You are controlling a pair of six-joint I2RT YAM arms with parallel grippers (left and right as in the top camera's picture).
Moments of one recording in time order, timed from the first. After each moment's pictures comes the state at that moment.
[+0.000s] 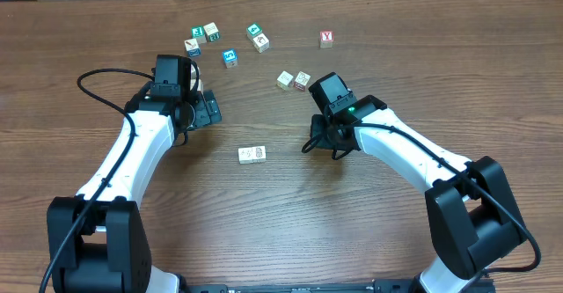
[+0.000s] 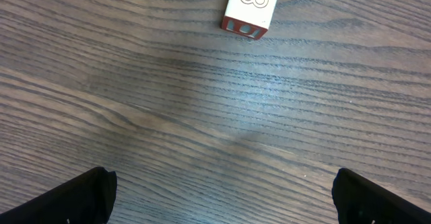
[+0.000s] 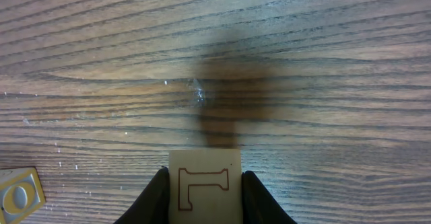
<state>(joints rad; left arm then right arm) -0.09 1.67 1.13 -0.61 -0.11 -0.41 0.51 1.82 1.20 -0.68 0.03 0.59</state>
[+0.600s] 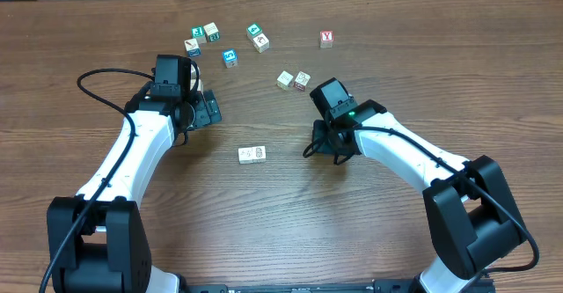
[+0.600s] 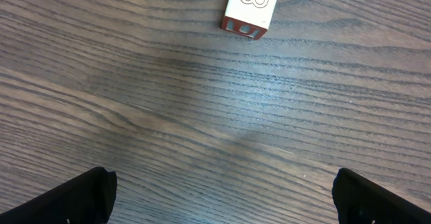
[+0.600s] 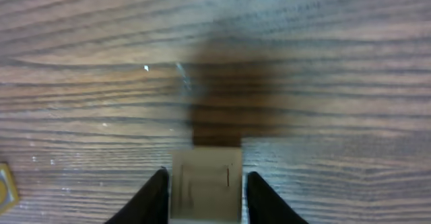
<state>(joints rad) -0.09 1.67 1.13 -0.61 -0.11 -0.41 0.51 1.82 1.16 -0.66 0.03 0.60</state>
